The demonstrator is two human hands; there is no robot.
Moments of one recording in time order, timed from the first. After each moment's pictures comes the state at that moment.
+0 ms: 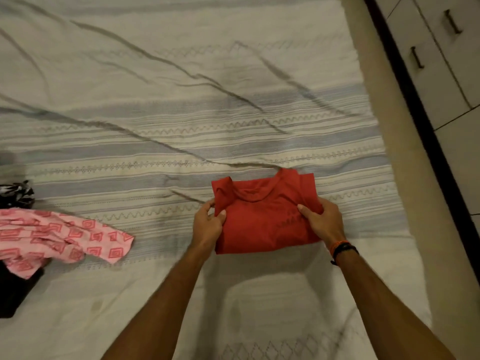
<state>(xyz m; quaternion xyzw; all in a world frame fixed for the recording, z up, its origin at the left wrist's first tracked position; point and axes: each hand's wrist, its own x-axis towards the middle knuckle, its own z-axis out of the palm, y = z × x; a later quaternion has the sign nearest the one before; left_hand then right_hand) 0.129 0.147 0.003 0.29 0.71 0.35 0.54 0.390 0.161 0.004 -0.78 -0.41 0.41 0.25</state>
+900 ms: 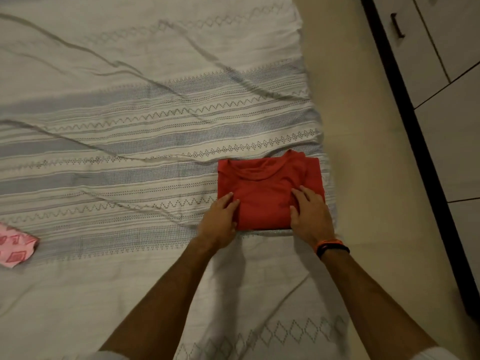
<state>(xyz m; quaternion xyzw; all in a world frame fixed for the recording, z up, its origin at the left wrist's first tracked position) 0.381 0.169 -0.051 0.73 0.61 -0.06 0.32 0.622 0.167 -0.048 -0.72 -0.64 0.25 0.07</state>
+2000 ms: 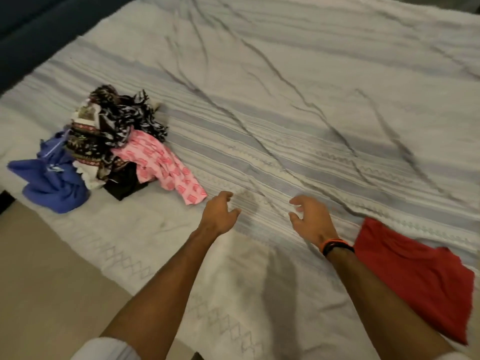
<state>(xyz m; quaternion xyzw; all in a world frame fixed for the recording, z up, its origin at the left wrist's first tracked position) 0.063 0.071 0.072 0.36 0.84 0.21 0.34 0.277 0.184 0.069 -0.48 -0.80 0.36 0.05</state>
